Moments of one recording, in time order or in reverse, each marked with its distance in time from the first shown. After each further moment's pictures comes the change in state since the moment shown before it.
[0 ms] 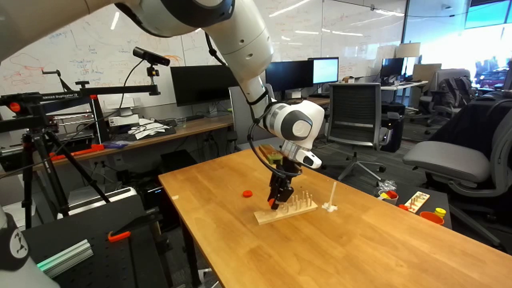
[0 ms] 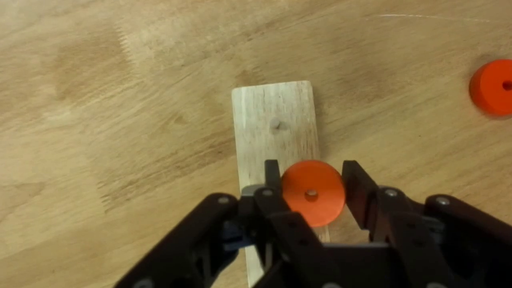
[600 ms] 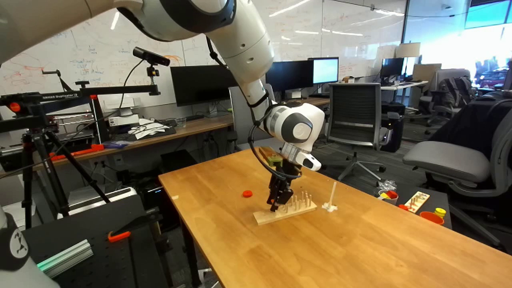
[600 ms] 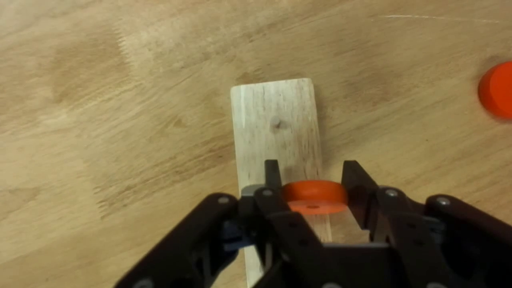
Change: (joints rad) arm 0.000 0.022 0.000 0.021 0.000 -0.016 0.000
